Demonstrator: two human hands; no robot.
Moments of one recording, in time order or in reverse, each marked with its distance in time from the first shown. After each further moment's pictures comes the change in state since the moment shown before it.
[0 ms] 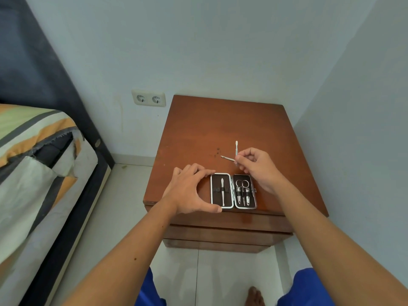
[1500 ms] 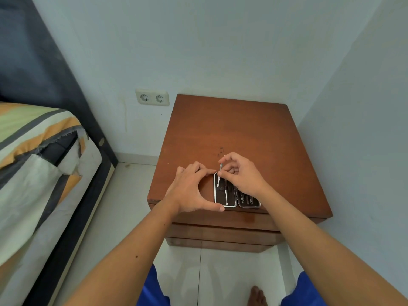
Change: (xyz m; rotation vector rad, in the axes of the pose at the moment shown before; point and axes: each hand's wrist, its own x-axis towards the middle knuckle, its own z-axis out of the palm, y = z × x) left_hand -0.004 0.000 -0.002 -0.072 0.034 -0.027; right_hand -0.018 0.004 0.041 -0.338 -0.154 -0.199
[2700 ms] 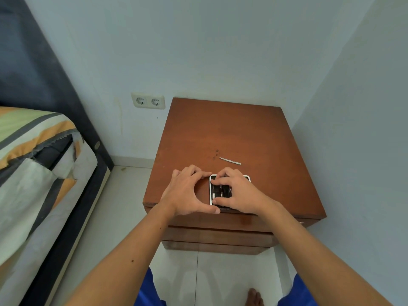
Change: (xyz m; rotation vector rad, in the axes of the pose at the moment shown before) left_hand 0.001 -0.001 0.001 0.012 -0.009 0.000; right_hand -0.031 0.001 -0.003 -0.437 -0.237 -0.143
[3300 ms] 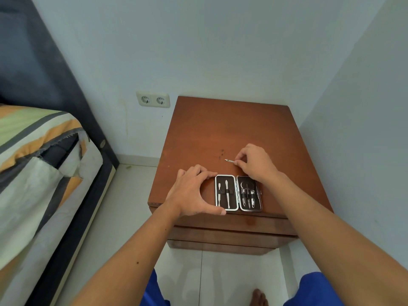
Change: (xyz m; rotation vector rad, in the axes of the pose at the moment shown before) left_hand 0.000 0.001 -0.003 -0.019 0.004 0.003; right_hand 0.062 0.032 -0.044 -0.186 0.236 0.261
